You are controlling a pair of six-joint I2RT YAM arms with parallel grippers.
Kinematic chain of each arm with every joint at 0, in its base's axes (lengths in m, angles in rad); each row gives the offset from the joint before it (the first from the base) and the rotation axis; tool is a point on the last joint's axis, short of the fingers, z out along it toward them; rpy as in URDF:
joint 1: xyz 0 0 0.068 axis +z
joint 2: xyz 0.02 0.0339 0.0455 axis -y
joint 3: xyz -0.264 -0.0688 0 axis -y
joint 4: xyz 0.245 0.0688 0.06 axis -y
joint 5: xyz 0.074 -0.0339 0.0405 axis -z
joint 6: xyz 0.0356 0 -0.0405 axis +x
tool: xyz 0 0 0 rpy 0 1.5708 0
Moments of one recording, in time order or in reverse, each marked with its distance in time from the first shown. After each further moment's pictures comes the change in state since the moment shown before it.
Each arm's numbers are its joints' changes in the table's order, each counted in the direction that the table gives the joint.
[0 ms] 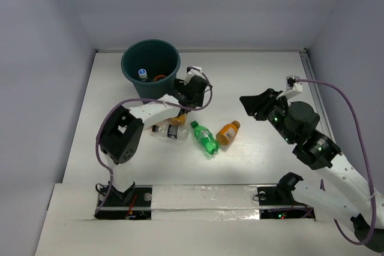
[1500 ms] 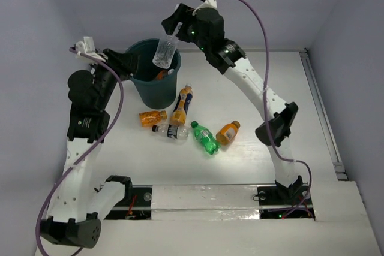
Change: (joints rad) left arm 0.621 0.860 -0.107 0.208 0.729 -0.283; right arm 0.005 -1.413 1.582 -0.099 -0.093 -0.003
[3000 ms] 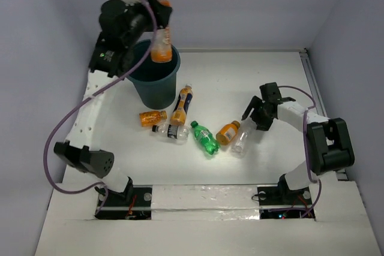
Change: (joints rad) left arm -0.259 -0.649 0.833 -0.302 -0.067 0.274; right arm -0.526 0.588 -1.595 -0.092 -0.252 0.066
